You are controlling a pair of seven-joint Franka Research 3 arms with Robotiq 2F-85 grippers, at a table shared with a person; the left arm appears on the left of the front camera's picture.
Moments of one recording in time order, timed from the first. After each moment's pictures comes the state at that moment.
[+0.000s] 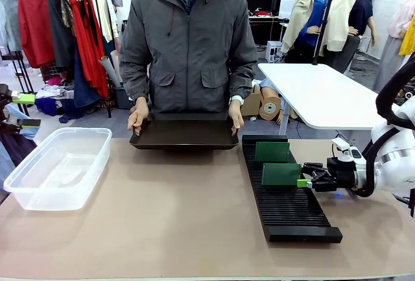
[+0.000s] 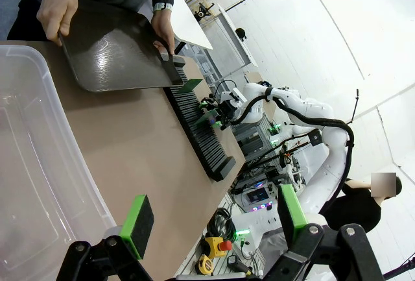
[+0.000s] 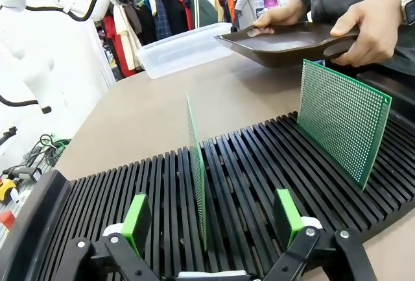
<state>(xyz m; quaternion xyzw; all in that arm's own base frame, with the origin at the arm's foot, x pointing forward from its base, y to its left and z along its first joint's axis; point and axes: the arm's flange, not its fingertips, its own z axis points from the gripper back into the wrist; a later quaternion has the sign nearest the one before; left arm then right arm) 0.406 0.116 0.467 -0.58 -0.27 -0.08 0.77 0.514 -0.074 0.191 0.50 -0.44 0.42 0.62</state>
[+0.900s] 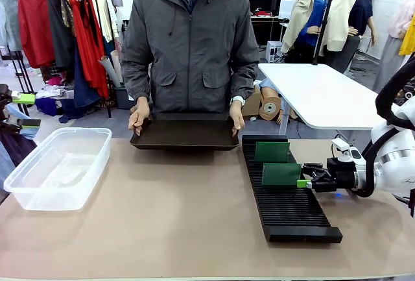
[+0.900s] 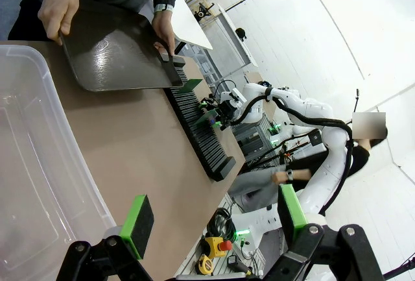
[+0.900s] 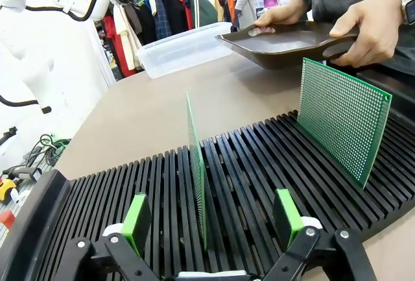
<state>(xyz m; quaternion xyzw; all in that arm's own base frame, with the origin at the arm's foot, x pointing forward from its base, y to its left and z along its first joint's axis) 0.406 0.116 0.467 -0.58 -0.27 -0.08 0.77 0.514 -0.074 0.190 0.50 -0.44 0.42 0.62</state>
